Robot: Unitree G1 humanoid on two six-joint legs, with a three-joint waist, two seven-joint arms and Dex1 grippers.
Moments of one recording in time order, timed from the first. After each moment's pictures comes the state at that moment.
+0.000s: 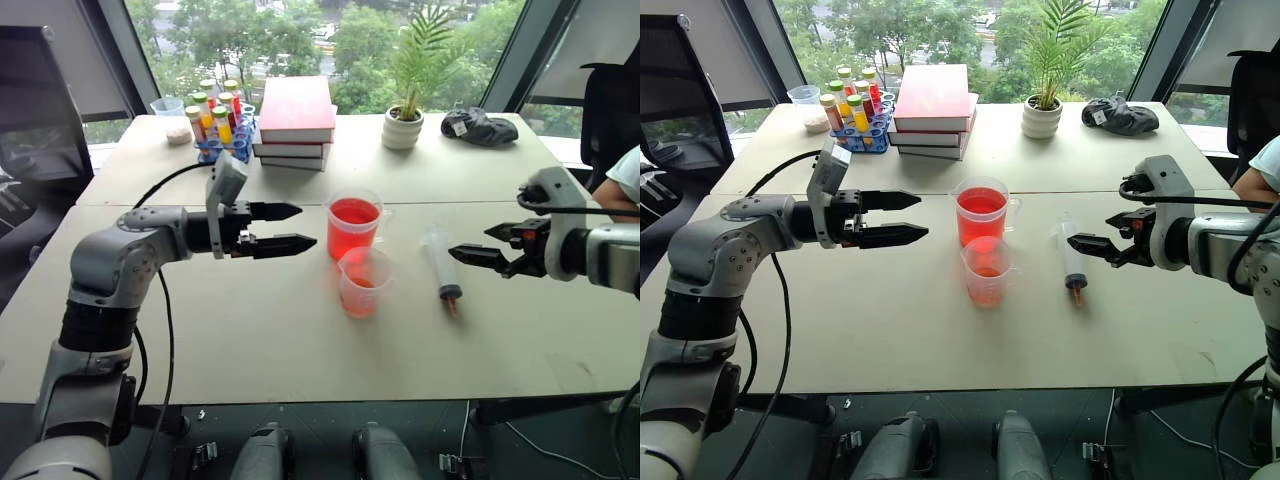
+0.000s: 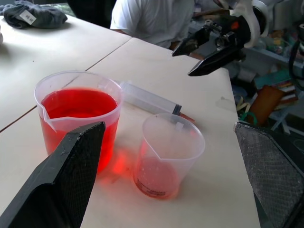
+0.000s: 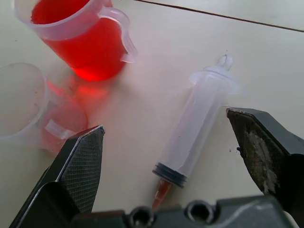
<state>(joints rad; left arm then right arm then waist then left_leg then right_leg) -0.72 0.62 0.01 -0.07 -0.69 0.82 -1.06 -0.60 -1.03 -0.17 -0.26 0.78 1.39 0.47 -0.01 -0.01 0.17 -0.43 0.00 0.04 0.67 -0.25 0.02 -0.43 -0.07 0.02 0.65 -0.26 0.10</state>
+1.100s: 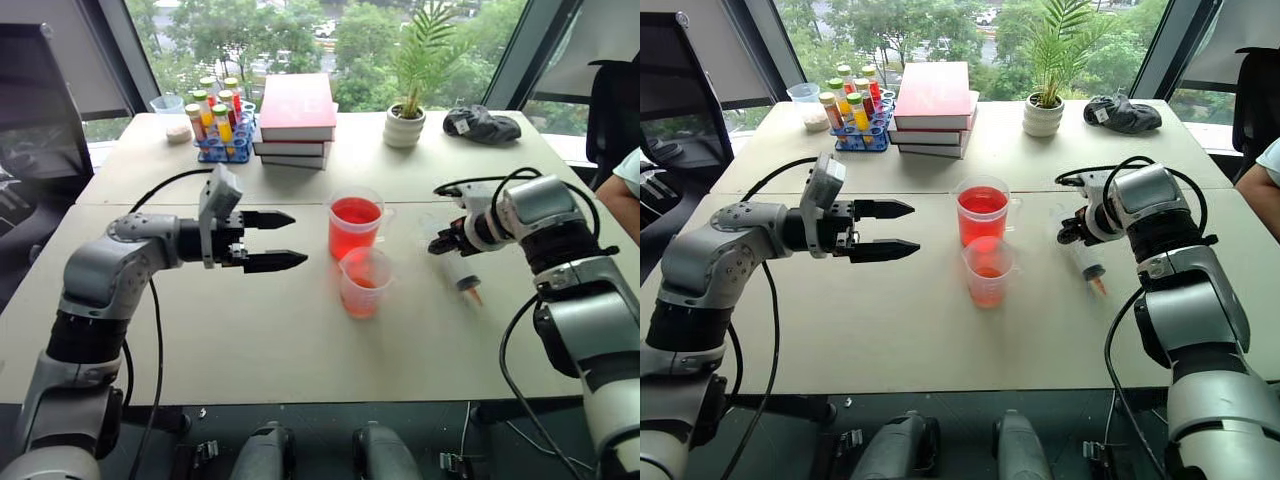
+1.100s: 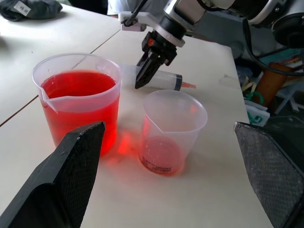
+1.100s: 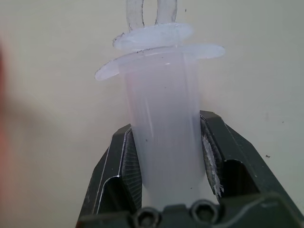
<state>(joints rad) -0.67 0.68 -0.01 -0.09 -0.64 0.73 -1.13 -1.15 -0.70 0.27 0.62 0.20 1.26 0.66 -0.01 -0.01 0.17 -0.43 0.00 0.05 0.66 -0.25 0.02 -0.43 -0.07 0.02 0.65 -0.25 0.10</state>
